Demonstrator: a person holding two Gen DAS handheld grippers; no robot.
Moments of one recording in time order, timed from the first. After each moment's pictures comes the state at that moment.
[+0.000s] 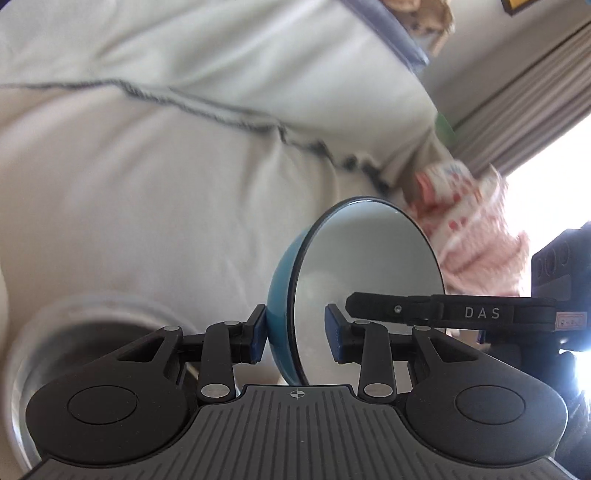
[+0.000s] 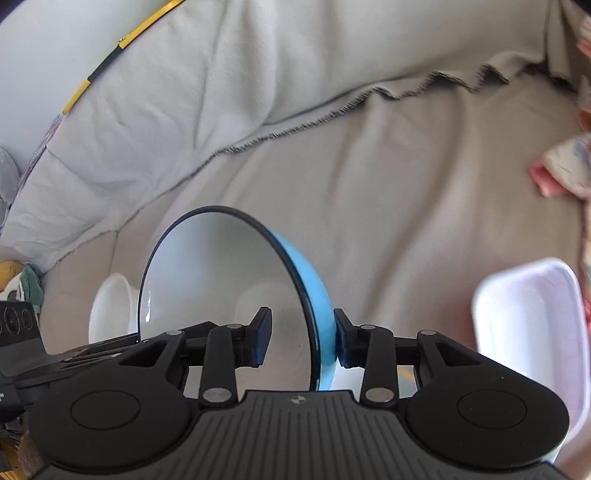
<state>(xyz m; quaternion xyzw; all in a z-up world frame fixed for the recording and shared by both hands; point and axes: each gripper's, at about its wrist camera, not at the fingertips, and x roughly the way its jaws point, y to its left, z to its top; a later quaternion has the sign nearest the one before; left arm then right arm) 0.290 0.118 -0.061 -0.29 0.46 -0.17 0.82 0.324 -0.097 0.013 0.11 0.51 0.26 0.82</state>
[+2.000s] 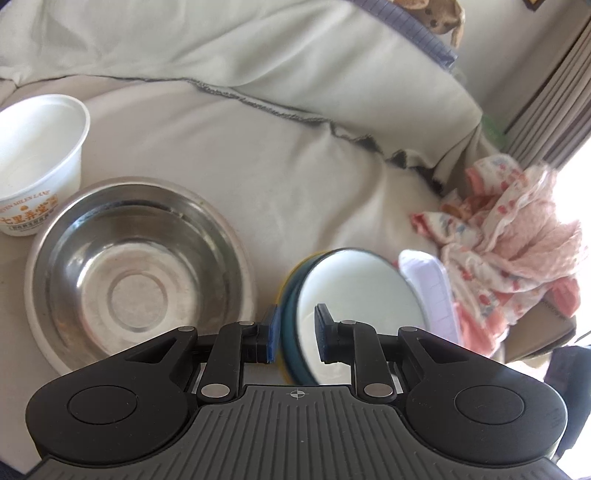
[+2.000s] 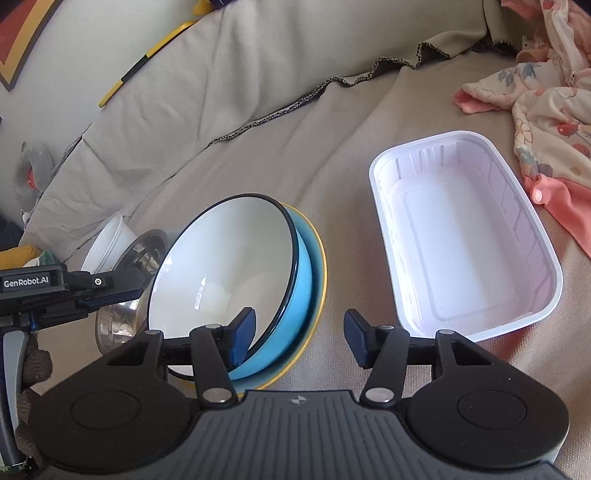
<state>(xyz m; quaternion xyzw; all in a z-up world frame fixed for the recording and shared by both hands) 0.190 0.055 -0.070 -0.24 0.43 -0.01 0.87 0.225 -0.205 -0.088 0.14 0.41 0.30 0.85</state>
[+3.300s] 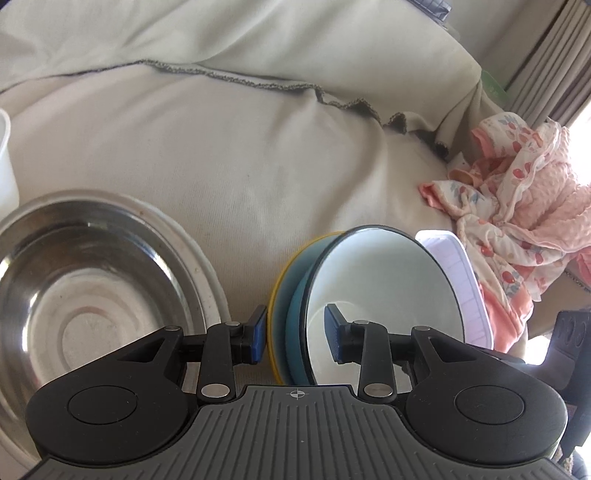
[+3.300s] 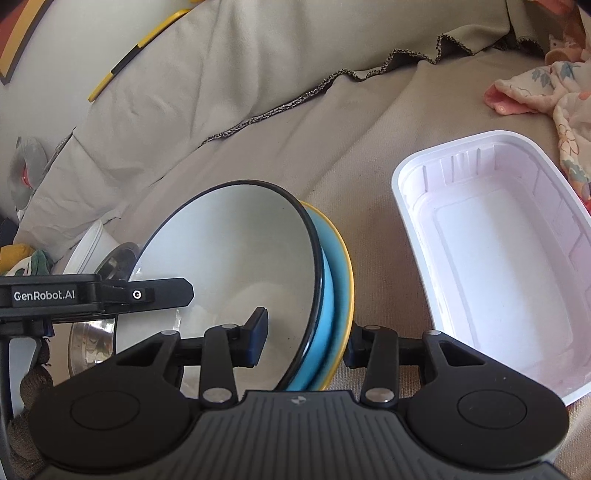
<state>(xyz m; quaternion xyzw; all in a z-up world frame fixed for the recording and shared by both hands) 0.245 0.036 -0.106 -0.21 0.46 -0.05 0.86 0.269 -0.171 -0.112 0.13 0.40 0.31 0.85</state>
